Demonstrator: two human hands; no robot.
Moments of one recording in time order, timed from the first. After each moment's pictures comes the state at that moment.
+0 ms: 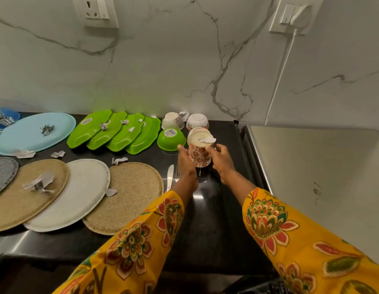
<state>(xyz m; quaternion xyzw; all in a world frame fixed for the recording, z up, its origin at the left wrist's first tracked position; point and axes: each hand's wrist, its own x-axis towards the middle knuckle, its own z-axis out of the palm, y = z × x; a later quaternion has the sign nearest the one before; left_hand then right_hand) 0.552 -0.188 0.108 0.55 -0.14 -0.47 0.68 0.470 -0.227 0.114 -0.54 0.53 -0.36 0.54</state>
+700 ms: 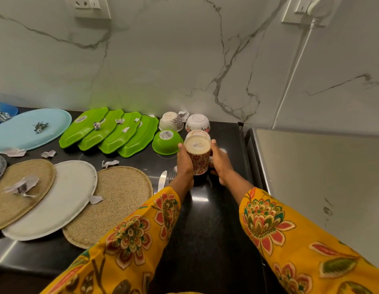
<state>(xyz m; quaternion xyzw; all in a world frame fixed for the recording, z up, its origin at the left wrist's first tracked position) 0.557 -0.241 0.093 0.59 -0.14 -0.45 0.66 0.475 -0.280 0.103 -0.52 0.53 -0.29 0.61</state>
